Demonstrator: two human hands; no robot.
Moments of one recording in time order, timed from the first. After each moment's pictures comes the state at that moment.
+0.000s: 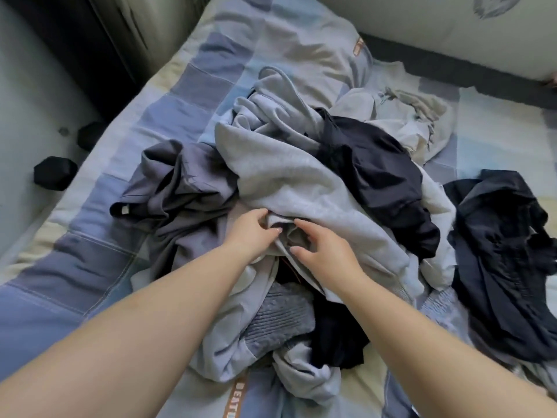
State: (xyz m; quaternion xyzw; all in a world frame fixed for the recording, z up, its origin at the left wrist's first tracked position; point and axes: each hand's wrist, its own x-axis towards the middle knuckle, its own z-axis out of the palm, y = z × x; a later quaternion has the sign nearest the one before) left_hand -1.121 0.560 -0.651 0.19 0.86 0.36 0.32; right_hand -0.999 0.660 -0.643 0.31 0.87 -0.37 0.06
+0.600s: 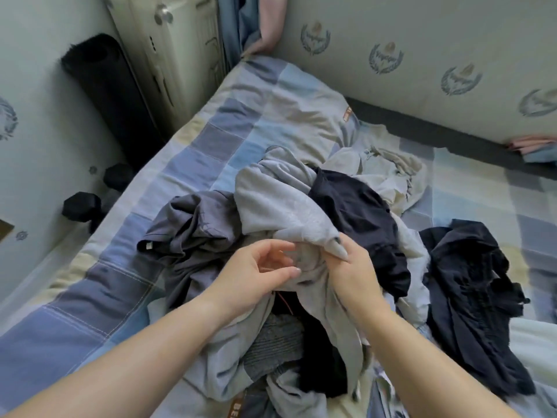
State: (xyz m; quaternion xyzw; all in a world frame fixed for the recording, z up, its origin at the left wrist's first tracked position) left_hand -1.090 0.516 -0.528 0.22 0.70 0.57 0.37; right_hand -0.991 0.656 -0.529 0.32 0.75 -0.57 -0.13
